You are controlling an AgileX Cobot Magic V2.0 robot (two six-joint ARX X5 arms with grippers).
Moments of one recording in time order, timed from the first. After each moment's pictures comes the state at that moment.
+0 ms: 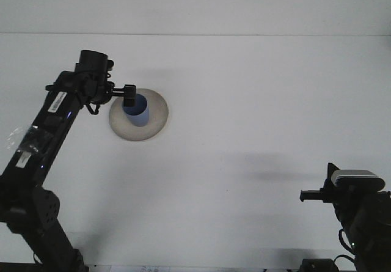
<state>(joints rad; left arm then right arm) -0.12 1.82 1.79 -0.84 -0.03 -0.08 0.01 0.50 0.87 -0.77 0.00 0.03</state>
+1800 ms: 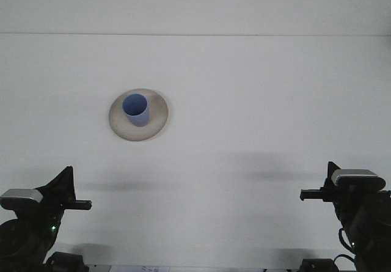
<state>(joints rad) -0.12 0.22 0.66 -0.47 -0.03 -0.18 0.01 0.50 0.87 -0.75 0.00 0.03</state>
